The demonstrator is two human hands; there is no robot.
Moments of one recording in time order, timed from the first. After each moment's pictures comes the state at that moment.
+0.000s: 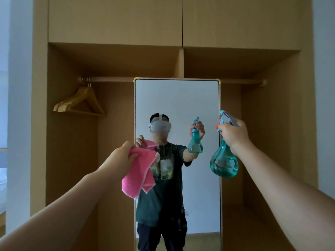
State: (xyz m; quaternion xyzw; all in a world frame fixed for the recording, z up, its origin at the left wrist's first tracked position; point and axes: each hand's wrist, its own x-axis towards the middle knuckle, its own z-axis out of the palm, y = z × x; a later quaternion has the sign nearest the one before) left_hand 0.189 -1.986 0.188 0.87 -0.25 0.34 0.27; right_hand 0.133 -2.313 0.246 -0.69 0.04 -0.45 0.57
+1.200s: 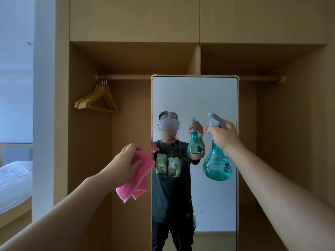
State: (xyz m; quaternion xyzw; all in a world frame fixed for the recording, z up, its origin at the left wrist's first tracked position) left_hand 0.191 -1.934 0.167 0.87 -0.27 0.31 0.27; right_hand 0.143 -2.235 0.236 -0.71 -0.07 -0.41 0.57
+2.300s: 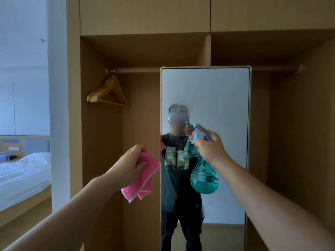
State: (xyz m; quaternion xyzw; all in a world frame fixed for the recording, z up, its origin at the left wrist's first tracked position) left_hand 0.177 -1.921 0.144 0.88 -0.25 0.28 0.28; right_hand 0.156 -2.183 0.185 -0.76 -0.09 -0.33 0.55
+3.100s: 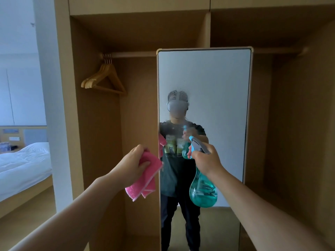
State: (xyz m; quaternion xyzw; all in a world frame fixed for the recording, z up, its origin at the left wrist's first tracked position) left_hand 0.172 -1.935 0.109 0.89 -0.25 0.25 0.28; right_hand 0.152 -2.180 0.113 -0.75 -0.06 -0.26 0.60
